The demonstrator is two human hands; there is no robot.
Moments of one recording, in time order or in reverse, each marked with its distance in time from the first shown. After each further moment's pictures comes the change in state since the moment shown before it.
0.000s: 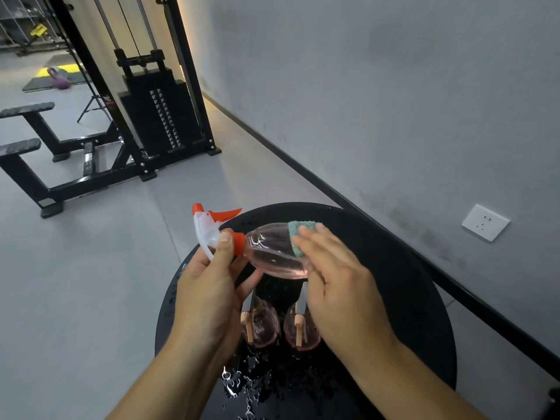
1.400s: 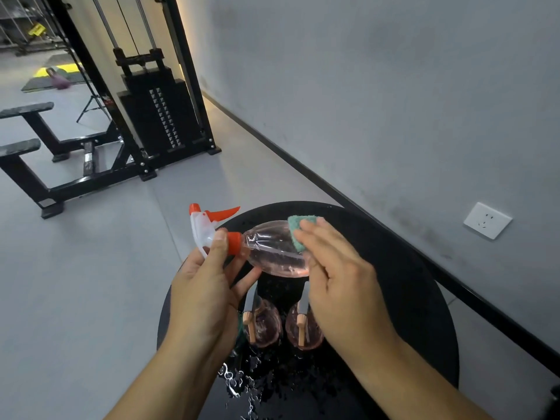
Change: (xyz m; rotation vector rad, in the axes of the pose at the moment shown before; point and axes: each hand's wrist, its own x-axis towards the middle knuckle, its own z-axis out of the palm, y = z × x) left_hand 0.006 0.003 -0.004 -0.053 -0.002 0.021; right_hand 0.005 -0.005 0.000 0.095 0.026 0.034
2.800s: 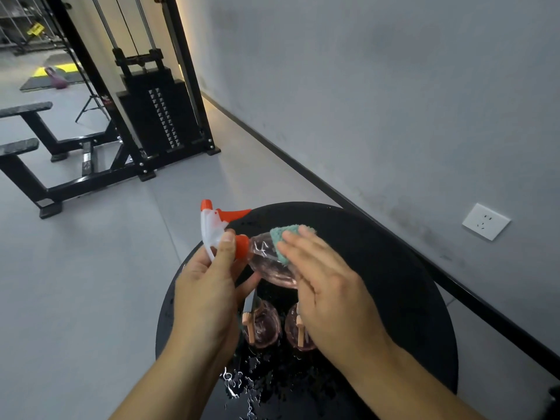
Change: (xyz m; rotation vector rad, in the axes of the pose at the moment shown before) left_hand -0.004 -0.002 0.001 0.070 -0.012 0.023; right_hand -0.005 -0.004 0.002 -0.071 -0.113 -0.112
